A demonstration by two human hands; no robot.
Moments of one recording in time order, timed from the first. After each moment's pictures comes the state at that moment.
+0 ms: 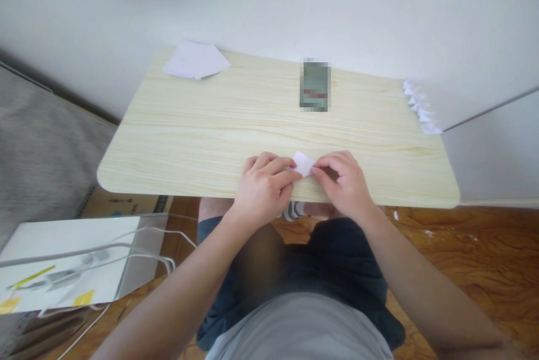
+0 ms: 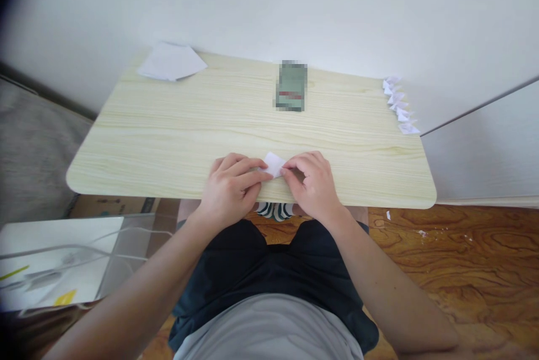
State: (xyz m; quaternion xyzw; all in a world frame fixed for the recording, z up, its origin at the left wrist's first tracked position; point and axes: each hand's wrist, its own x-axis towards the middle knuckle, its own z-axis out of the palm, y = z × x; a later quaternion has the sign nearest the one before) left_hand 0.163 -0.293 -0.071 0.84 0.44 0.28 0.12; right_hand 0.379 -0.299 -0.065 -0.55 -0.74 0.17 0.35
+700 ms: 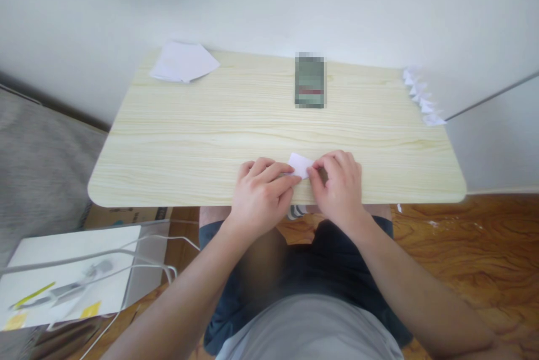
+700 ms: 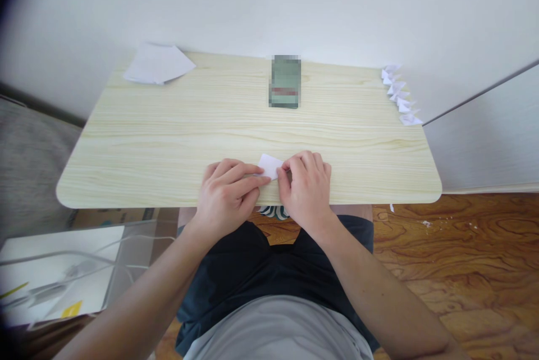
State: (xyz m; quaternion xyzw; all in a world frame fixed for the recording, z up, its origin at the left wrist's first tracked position) left_hand 0.161 -0.296 -0.074 0.84 0.43 0.29 0.13; right_hand 0.354 -0.309 -0.074 -0.64 -0.71 0.02 0.30
